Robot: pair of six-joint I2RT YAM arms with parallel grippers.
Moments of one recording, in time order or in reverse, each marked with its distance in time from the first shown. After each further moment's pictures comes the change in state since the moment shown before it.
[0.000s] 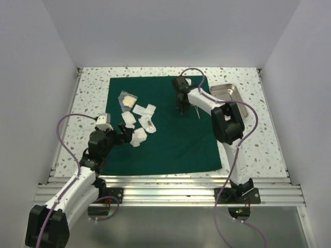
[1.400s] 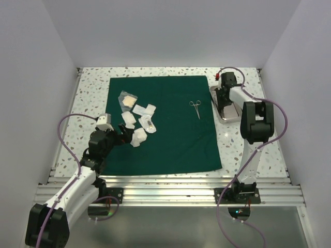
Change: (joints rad) left arm 0.000 0.013 -0.006 0.007 0.006 0.000; right arm -0.448 -0.177 -0.282 0.154 -0.164 -0.586
